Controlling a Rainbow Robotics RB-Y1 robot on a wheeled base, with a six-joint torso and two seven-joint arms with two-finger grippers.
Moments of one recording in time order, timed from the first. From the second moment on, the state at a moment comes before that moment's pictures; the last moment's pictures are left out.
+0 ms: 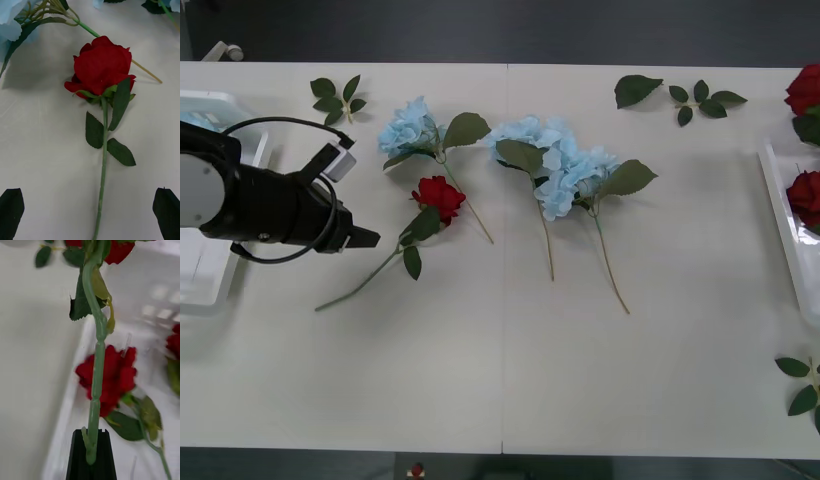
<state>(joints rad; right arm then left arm) -0.34 -1.36 0.47 -1.14 -2.02 0.59 2.42 -0.42 0.85 -0.29 -1.61 1.21 1.07 -1.99</state>
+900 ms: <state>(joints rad) -0.32 -1.23 0.46 -0.84 -1.76 0.43 2.42 -0.57 0.46 -0.29 -1.44 0.72 0.79 -1.07</state>
